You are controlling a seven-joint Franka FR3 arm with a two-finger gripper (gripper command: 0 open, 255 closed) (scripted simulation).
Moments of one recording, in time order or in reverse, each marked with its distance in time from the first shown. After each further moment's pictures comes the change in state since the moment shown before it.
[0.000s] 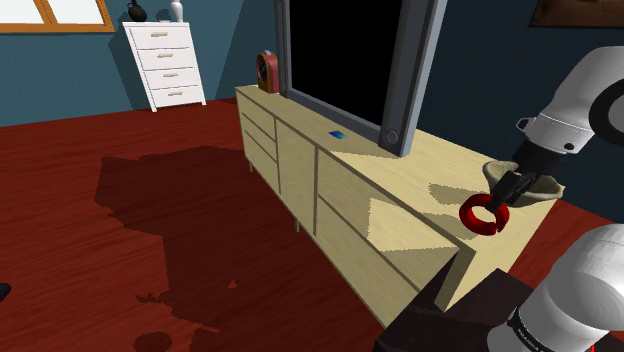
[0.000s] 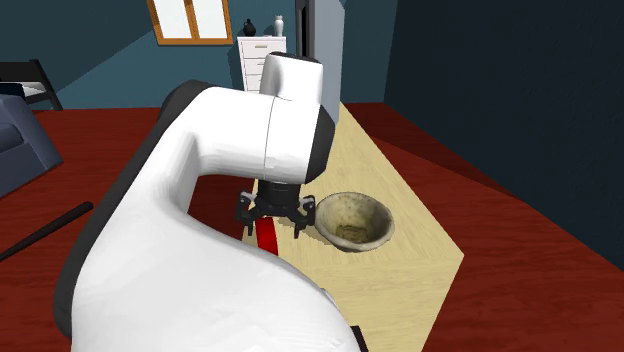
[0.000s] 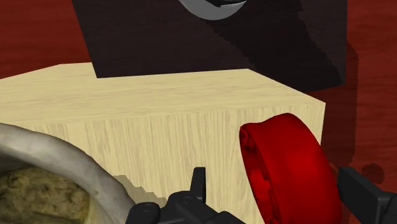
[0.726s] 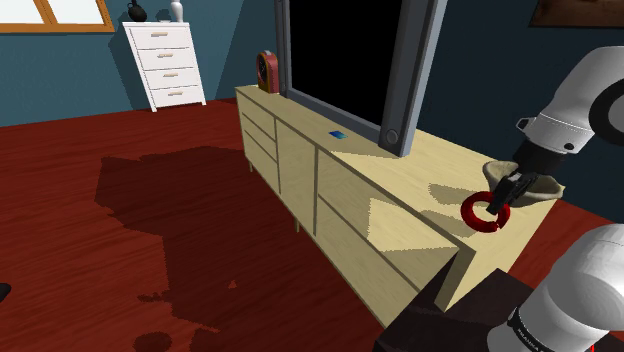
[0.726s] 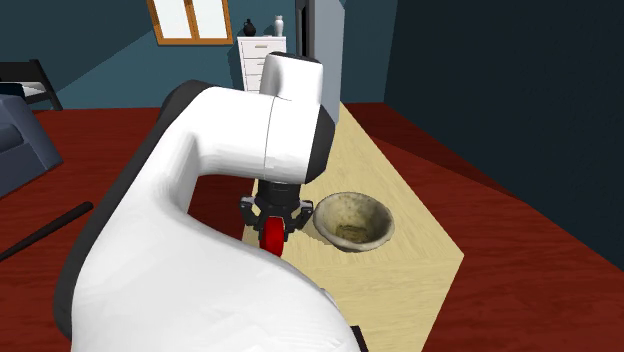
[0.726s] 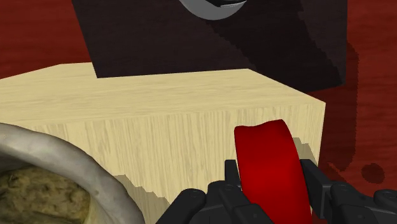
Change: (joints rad) arm 0.000 0.000 0.000 0.000 0.000 0.000 0.000
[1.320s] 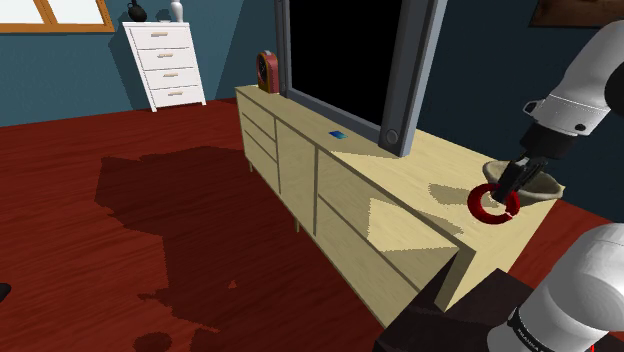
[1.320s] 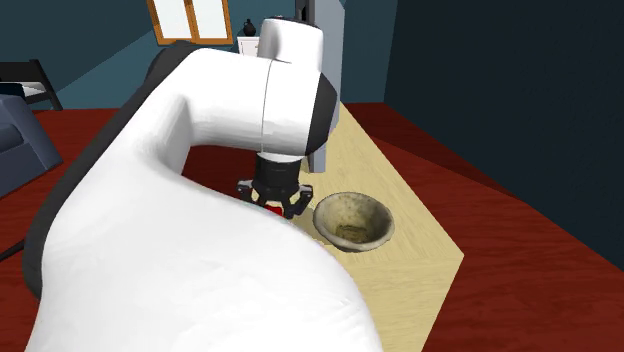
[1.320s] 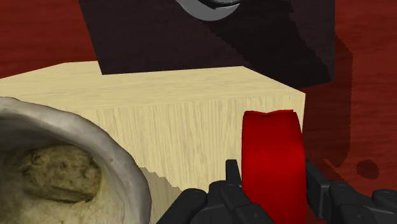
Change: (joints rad) arm 0.020 0.051 0.019 0.107 0.020 -0.054 0.013
